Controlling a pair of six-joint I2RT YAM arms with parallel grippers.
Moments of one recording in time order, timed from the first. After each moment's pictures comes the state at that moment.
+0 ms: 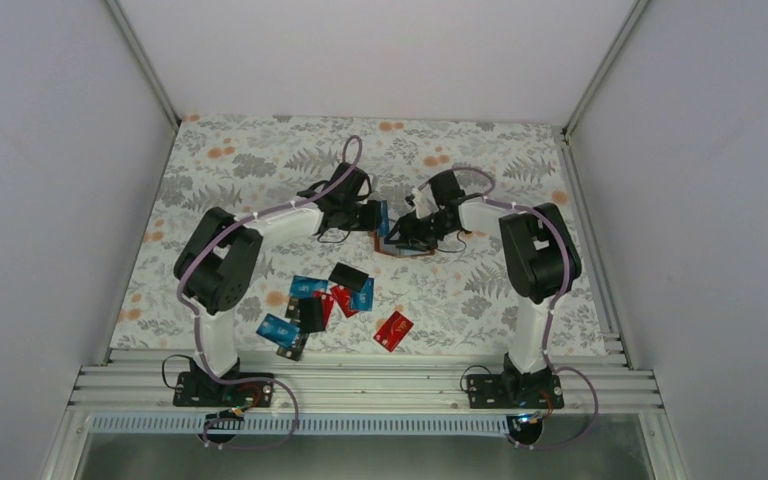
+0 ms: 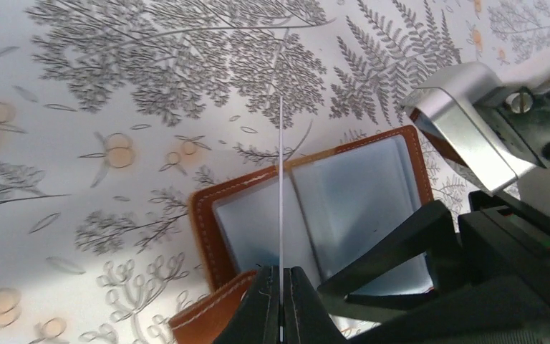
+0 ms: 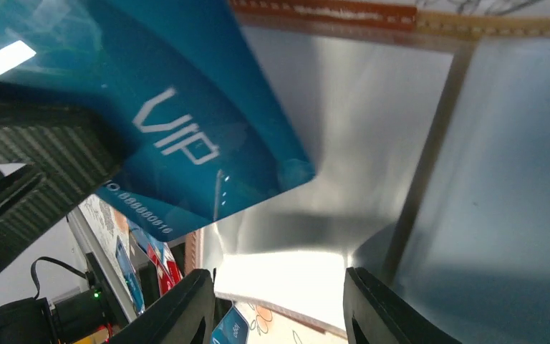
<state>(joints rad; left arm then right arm) -0.61 1.90 1.27 -0.25 0.24 -0.54 0.37 1.97 1.18 -0.38 -0.77 0.38</state>
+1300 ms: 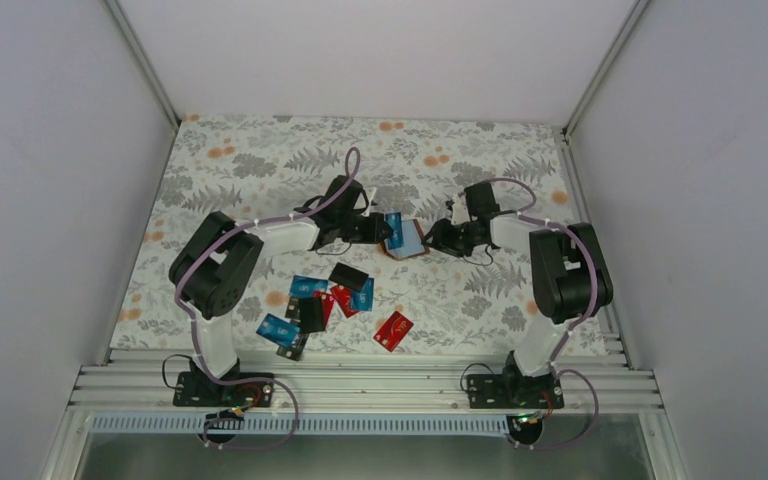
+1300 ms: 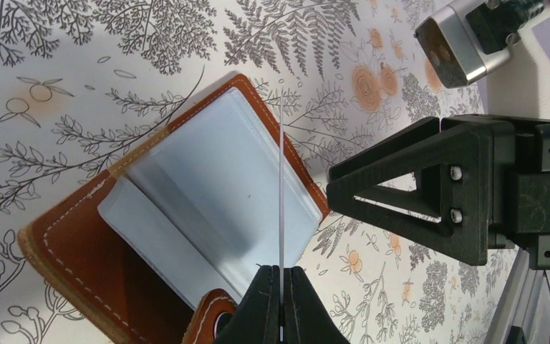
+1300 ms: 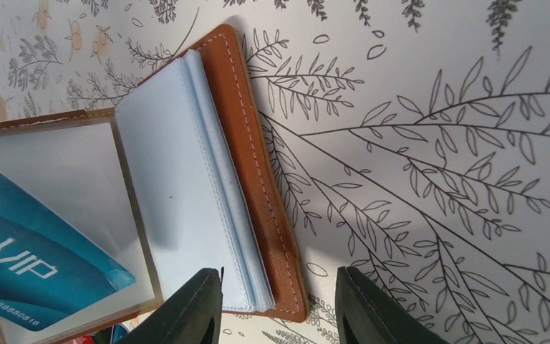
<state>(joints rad) -0.62 1.89 1.11 0.03 0.46 -0.58 0.21 1.78 0.93 -0.28 -0.53 0.42</state>
